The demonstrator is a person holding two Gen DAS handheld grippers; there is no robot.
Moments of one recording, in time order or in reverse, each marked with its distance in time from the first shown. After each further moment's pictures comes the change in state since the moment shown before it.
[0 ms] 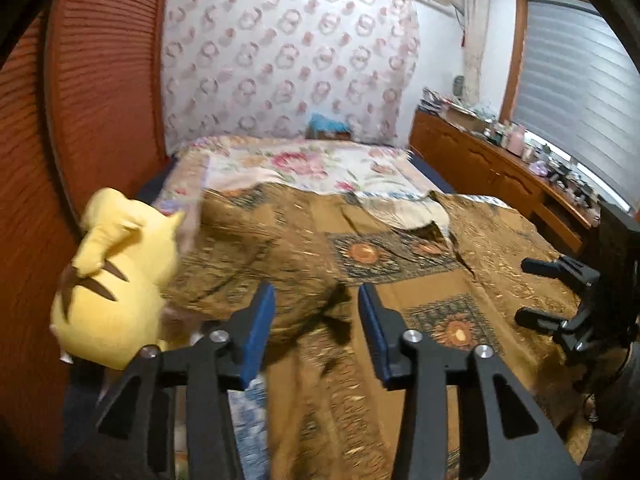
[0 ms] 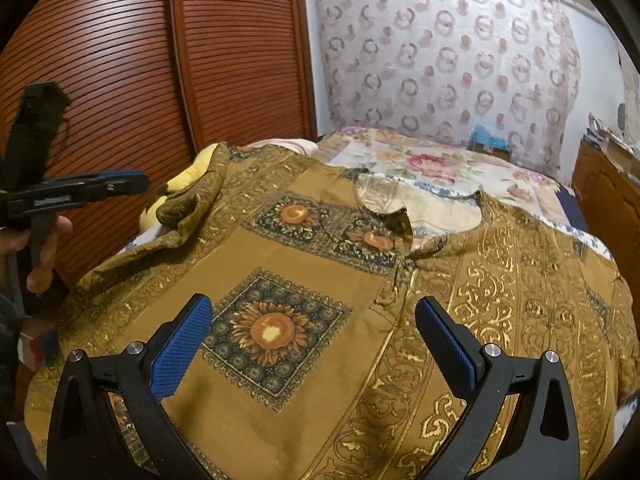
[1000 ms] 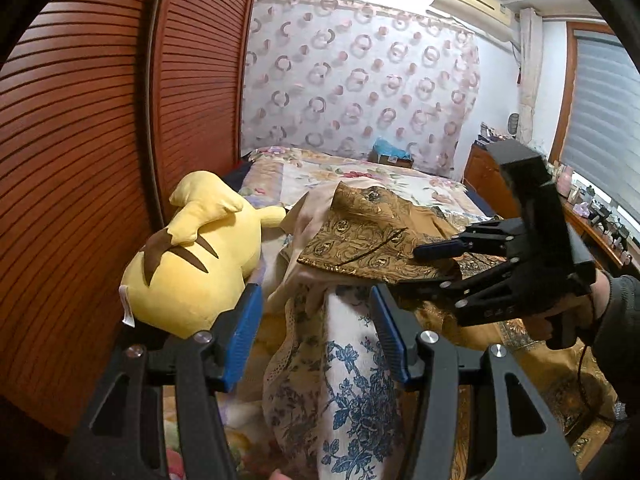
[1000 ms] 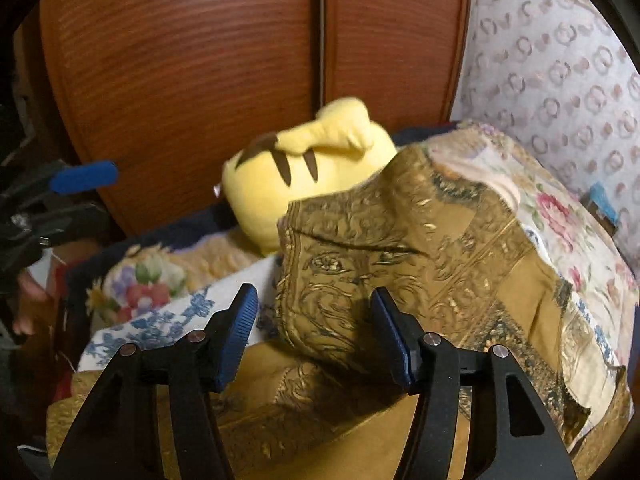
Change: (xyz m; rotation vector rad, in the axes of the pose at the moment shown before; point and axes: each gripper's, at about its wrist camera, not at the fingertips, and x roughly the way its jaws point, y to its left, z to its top) left arm -0.053 0.085 -0.052 -0.141 -0.082 0.159; right arm 0.156 0.161 0.089 -0.369 0.232 0.284
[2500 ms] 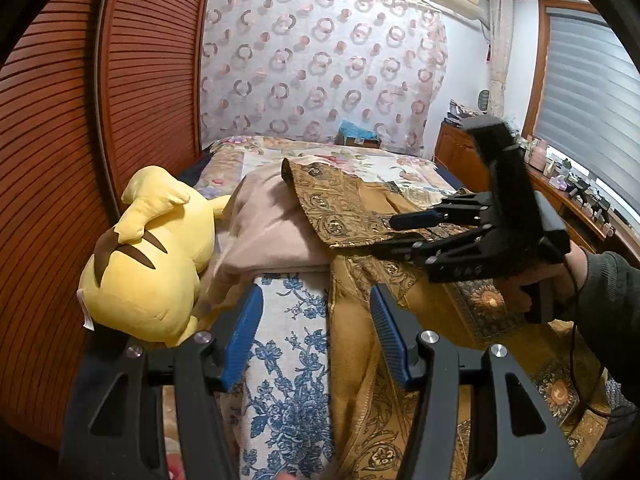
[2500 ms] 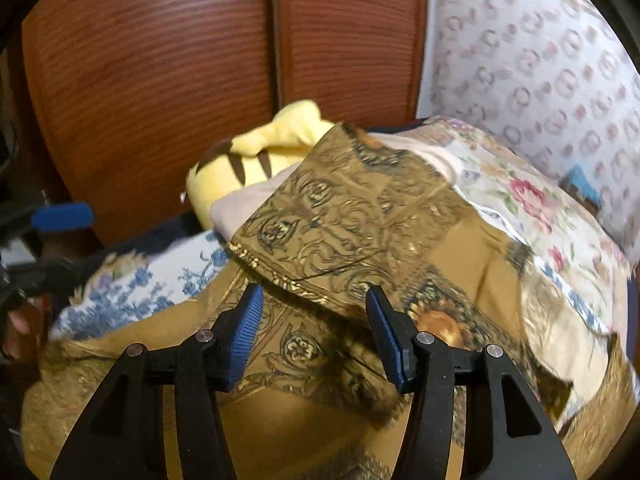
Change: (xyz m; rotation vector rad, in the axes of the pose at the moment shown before) left arm 0.023 -0.057 -0.008 0.073 0.051 -0.089; right arm -0.014 -0.054 -0.035 0.051 -0.043 -0.059
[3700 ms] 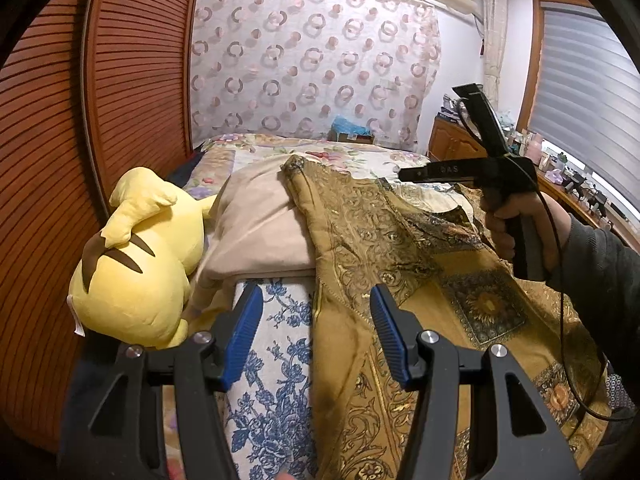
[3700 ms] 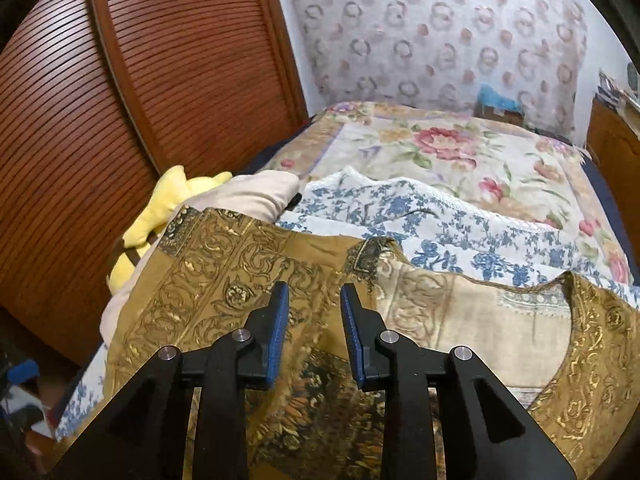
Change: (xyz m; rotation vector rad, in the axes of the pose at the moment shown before) left arm 0.012 -0.014 0.006 0.020 0.014 -0.017; right arm -0.029 -0.138 -0.002 0.453 -0.079 -0.167
